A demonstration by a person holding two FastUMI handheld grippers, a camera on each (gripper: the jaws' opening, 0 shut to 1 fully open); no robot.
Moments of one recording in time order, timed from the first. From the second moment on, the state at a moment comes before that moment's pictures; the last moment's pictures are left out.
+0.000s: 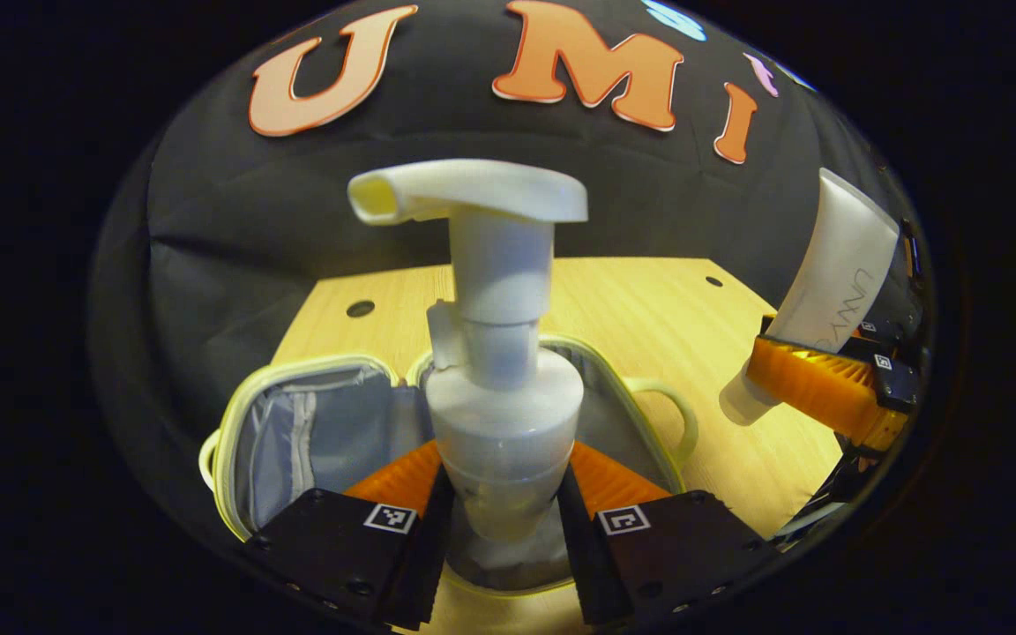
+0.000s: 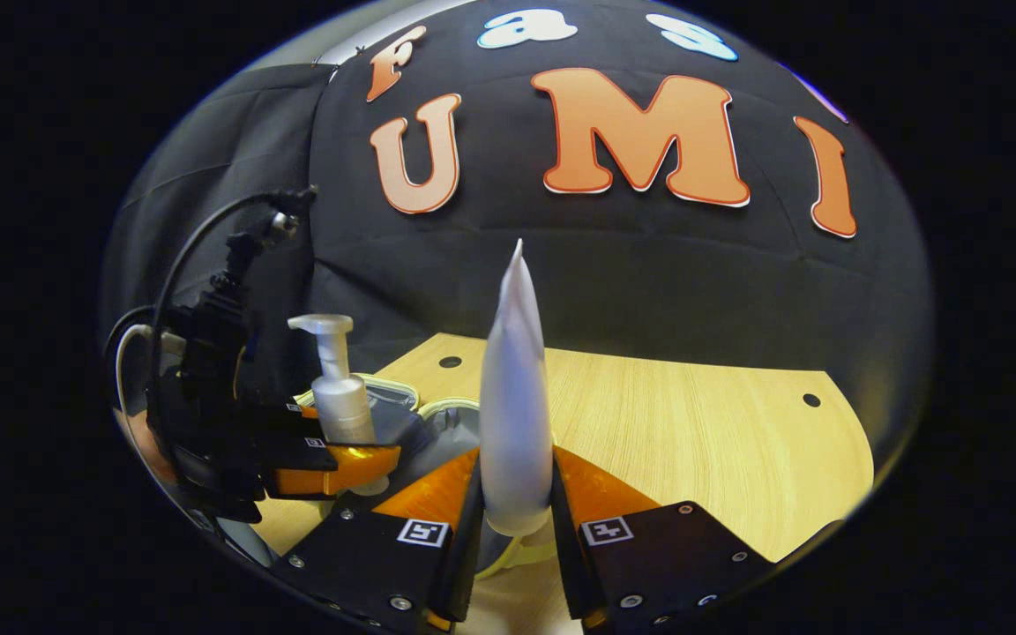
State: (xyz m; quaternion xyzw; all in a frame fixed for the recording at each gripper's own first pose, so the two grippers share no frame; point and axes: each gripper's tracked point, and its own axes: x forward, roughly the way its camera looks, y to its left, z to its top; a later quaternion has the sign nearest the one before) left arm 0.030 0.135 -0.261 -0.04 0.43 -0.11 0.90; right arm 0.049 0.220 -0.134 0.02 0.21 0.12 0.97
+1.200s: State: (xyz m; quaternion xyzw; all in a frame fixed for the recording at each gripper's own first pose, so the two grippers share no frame) left arm 0.030 0.108 -0.360 -0.08 0.58 -0.06 0.81; right arm 0.059 0.256 -0.205 0.06 0.32 0.14 0.93
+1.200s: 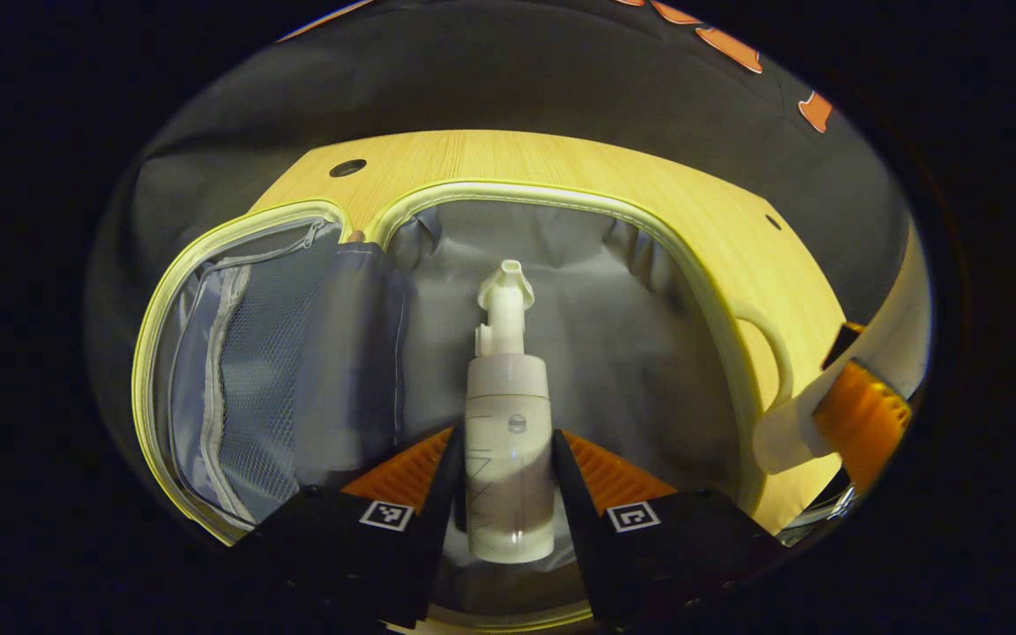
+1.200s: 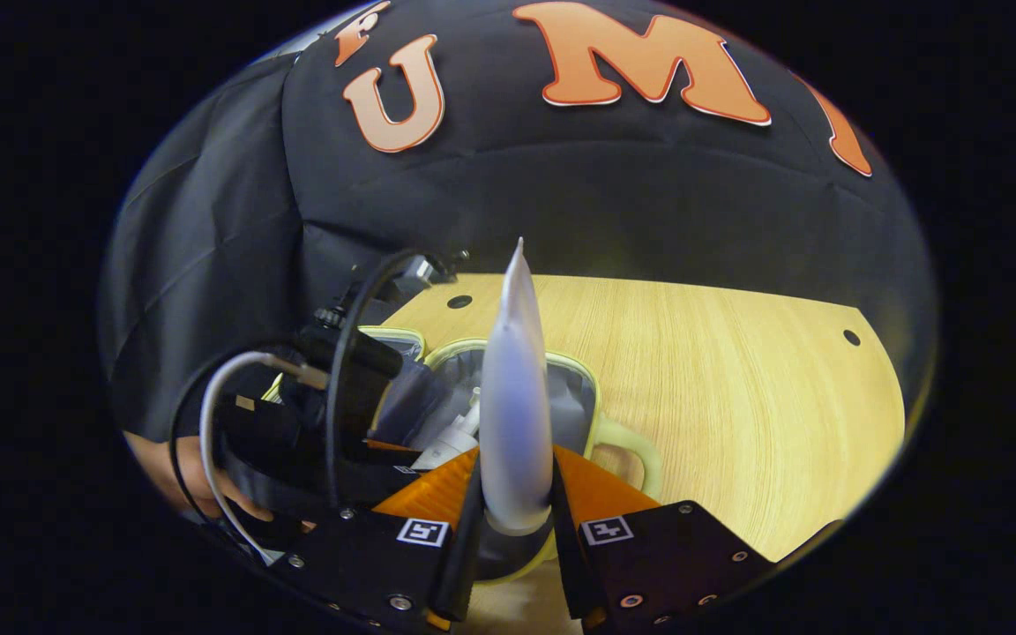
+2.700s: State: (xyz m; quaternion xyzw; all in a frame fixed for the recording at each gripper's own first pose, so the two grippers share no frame) left arm -0.045 0.378 -0.265 -0.18 0.43 0.25 0.85; right arm 0.053 0.304 -0.324 0.13 0.57 0.07 0.81
